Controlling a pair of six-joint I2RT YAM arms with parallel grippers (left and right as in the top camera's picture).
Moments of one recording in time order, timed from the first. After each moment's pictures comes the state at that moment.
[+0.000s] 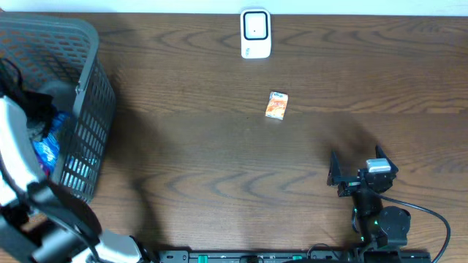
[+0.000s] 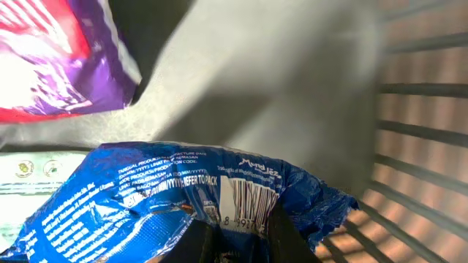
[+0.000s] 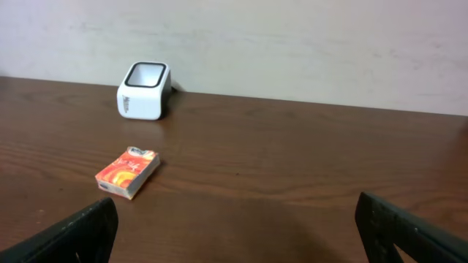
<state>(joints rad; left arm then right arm) 0.59 1.71 1.54 -1.04 -0.01 -0.82 0.02 0.01 0.01 -0.07 -0.07 -0.05</state>
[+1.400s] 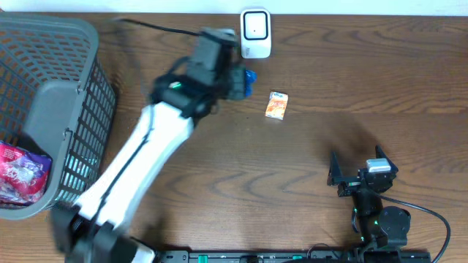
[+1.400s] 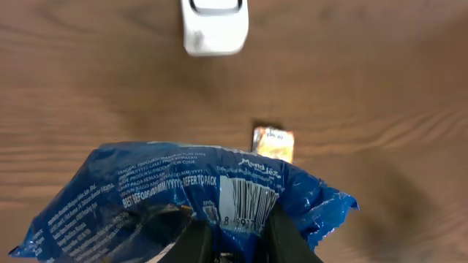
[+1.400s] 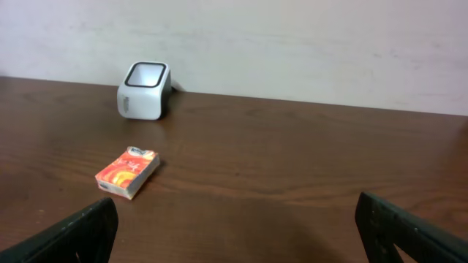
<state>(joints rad) -0.50 1.63 1.54 -0.75 0.02 -0.43 0.02 0.01 0.01 -0.07 -0.07 -0.05</state>
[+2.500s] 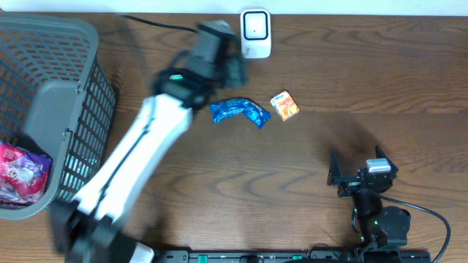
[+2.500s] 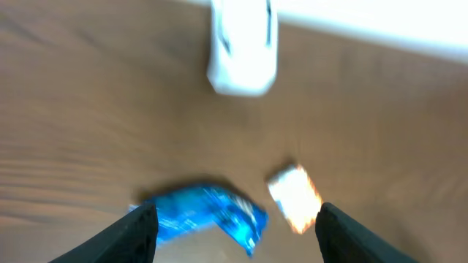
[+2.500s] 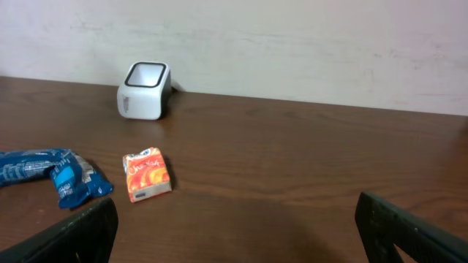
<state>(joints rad) -0.43 1.62 1.54 -0.66 -0.04 -0.51 0.02 0.01 0.01 -0.07 -0.07 -0.05</state>
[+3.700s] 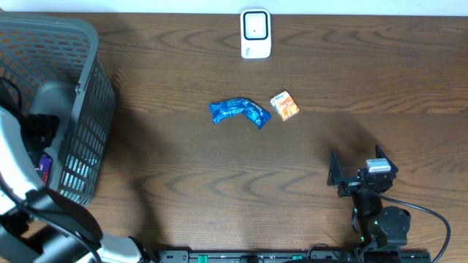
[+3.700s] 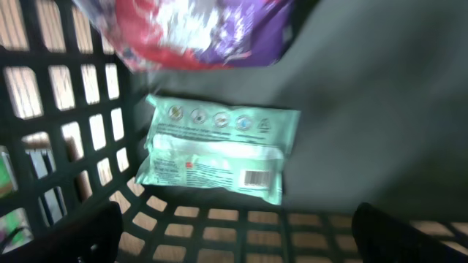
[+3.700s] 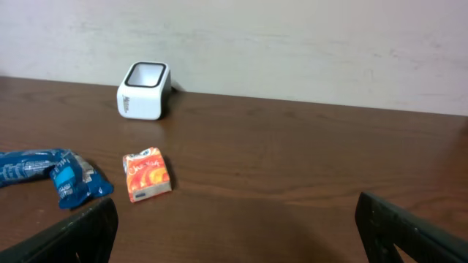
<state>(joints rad) 0.64 1.70 1.51 -1.32 -0.14 -0.83 0.02 0.01 0.01 -0.07 -0.07 -0.05</state>
